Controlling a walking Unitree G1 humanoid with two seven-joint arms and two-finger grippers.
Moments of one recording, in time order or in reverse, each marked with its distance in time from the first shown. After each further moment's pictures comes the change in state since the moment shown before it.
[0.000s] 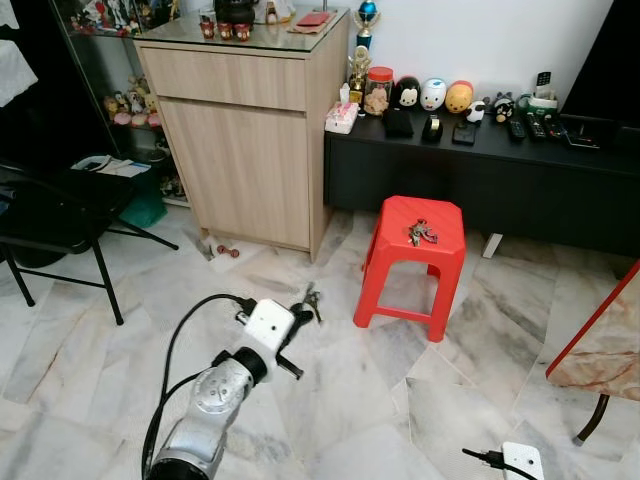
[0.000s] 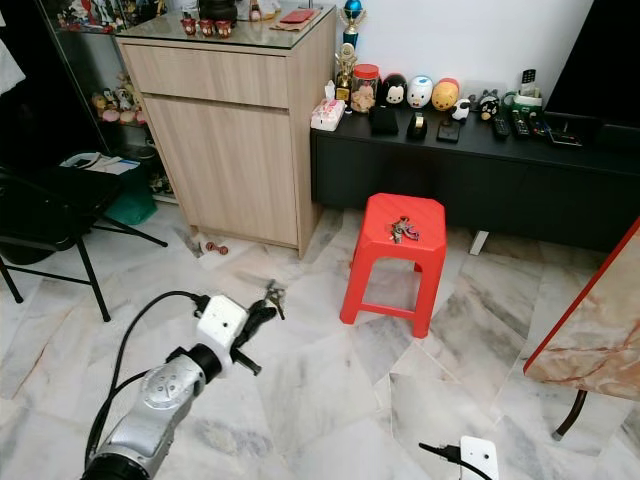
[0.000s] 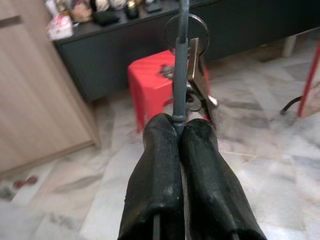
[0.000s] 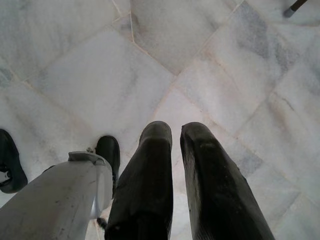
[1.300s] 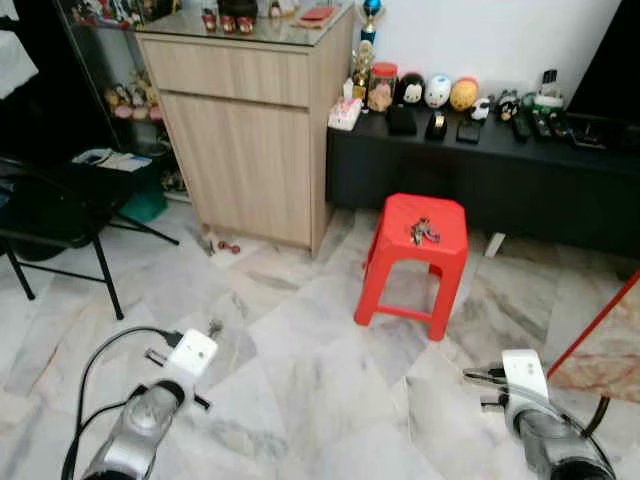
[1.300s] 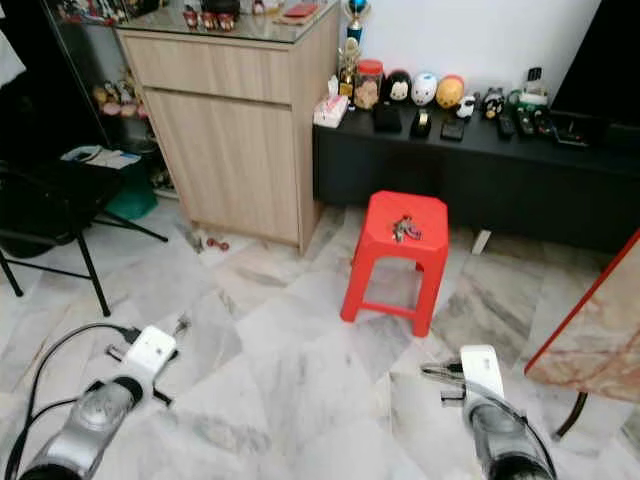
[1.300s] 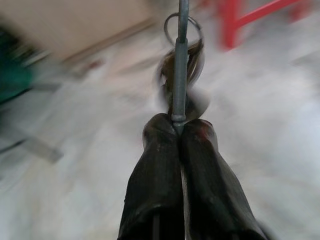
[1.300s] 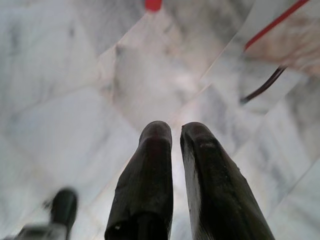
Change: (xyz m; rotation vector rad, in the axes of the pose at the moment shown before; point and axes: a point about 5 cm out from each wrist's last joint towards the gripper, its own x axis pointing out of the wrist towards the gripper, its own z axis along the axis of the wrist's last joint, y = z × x) left arm -0.060 0.053 -0.077 0.133 0.466 0.176; right arm -0.004 -0.003 0.087 -0.187 -0.181 -0.063
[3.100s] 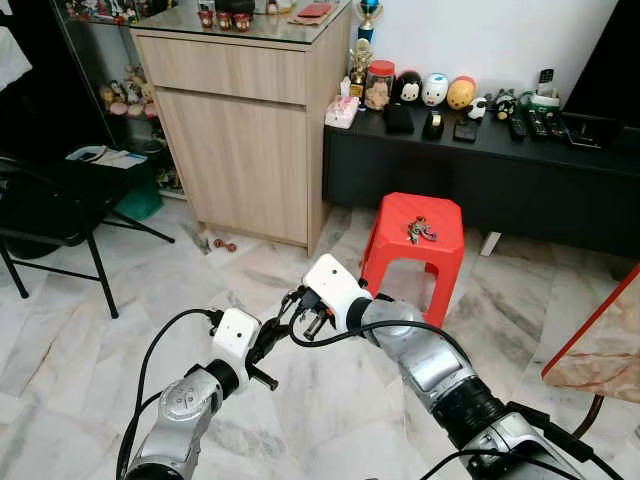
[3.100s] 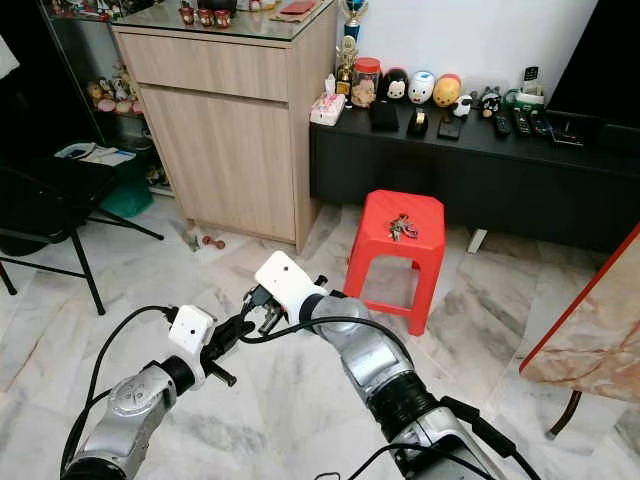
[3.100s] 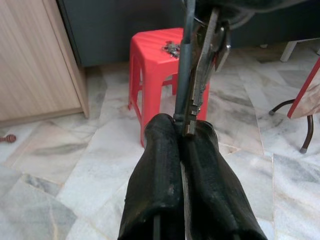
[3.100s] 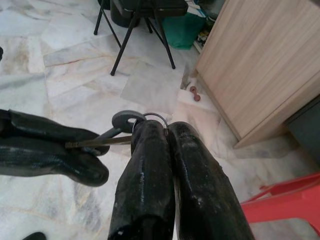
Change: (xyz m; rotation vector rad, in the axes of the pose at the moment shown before) left arm 0.007 -0.020 0.059 -0.275 -0.374 -0.185; right arm -0.120 0.188 0.186 -0.653 -0.729 0.806
